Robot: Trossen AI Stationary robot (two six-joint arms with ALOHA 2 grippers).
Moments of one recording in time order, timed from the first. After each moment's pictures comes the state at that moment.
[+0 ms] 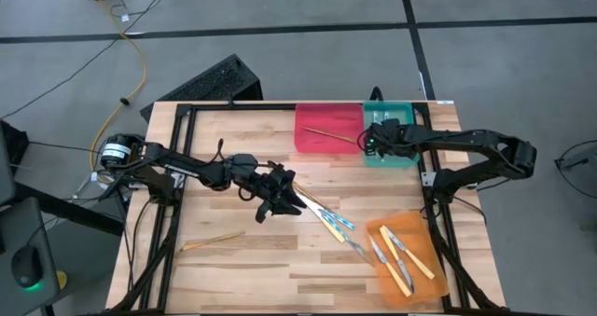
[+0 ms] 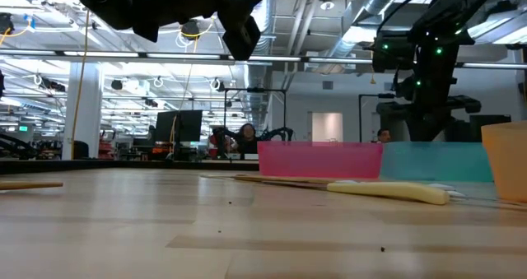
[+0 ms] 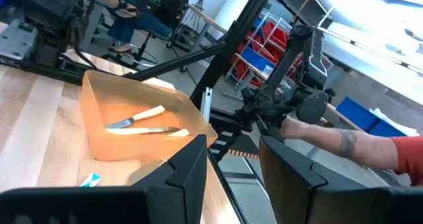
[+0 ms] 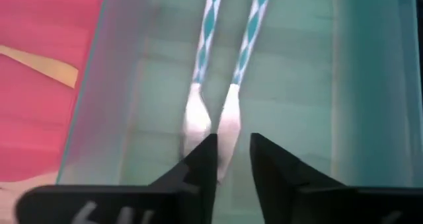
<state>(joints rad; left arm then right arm) -0.02 1.56 0.75 0.79 0.47 -0.54 -0.47 1.26 0.69 -0.75 0.51 0.93</state>
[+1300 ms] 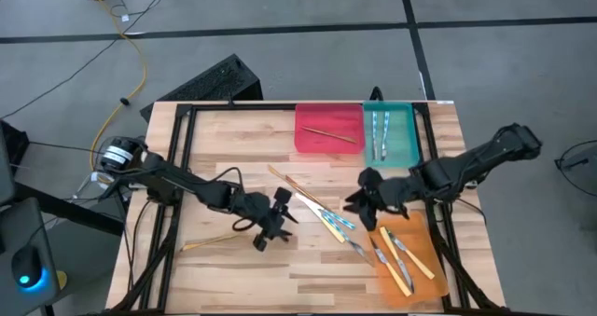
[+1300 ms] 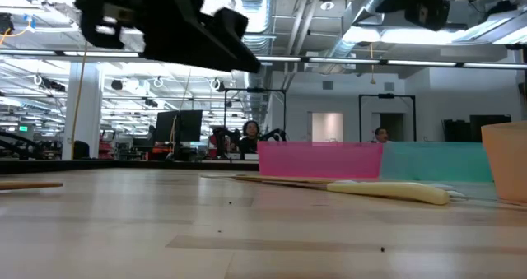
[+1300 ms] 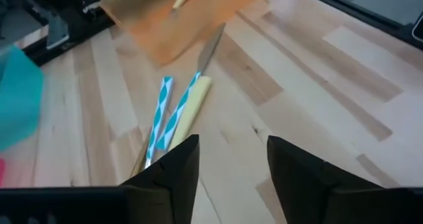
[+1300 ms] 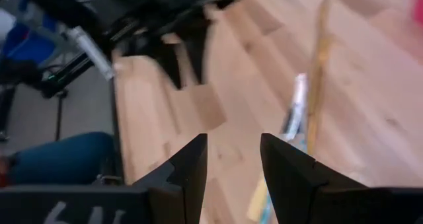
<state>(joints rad) -0.26 1.59 0.82 0.20 0.02 0.33 0.37 1.14 0.96 -0.45 0.26 0.82</state>
